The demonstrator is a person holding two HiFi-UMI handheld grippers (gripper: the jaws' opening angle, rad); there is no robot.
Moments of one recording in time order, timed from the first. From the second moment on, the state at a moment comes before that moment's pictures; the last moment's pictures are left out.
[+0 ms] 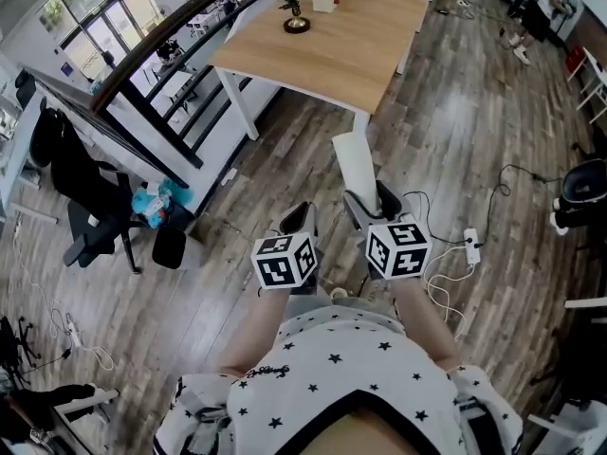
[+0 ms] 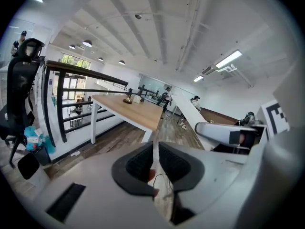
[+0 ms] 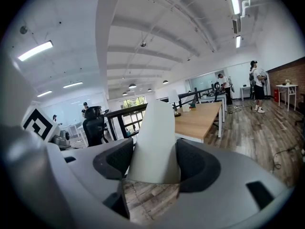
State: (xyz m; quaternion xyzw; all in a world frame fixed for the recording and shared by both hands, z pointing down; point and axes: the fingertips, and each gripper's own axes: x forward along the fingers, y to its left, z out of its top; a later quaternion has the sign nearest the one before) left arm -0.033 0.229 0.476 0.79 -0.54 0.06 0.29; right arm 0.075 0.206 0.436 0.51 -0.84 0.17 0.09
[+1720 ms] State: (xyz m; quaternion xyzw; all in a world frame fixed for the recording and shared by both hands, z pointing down) left arm -0.044 -0.091 0.483 0.80 -0.51 0.07 0.30; right arm 0.071 -0.117 0.439 0.54 -0.82 0.17 0.11
